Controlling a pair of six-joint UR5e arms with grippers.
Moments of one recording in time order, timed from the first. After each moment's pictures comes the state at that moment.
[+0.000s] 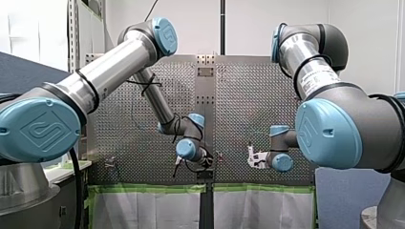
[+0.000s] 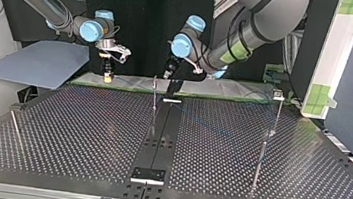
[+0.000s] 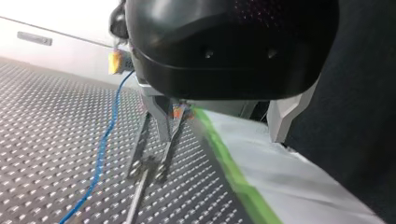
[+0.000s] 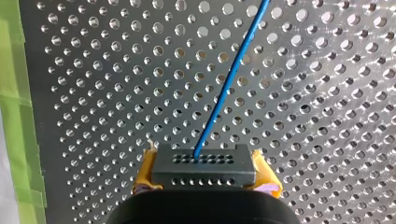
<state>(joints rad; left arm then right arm) -0.58 -2.44 -1.59 -2.63 -1.69 -1.49 1.84 -0.66 1.71 -0.92 1.45 1.49</state>
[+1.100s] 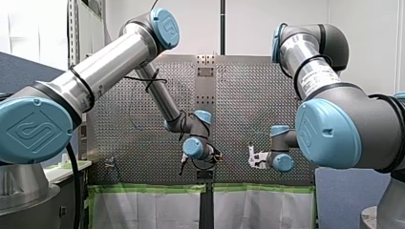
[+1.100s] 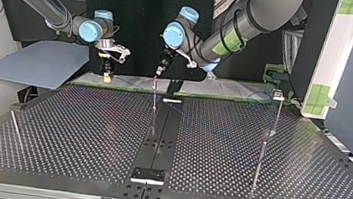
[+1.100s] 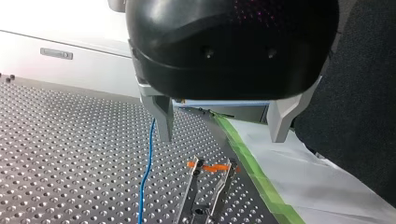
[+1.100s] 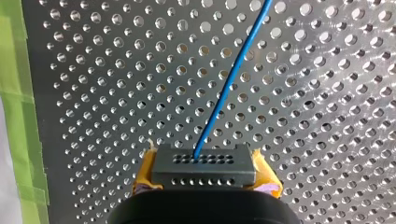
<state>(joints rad) -0.65 -2.41 -1.60 -2.58 -1.77 -1.52 1.83 -0.66 1.71 -0.91 1.44 1.49</state>
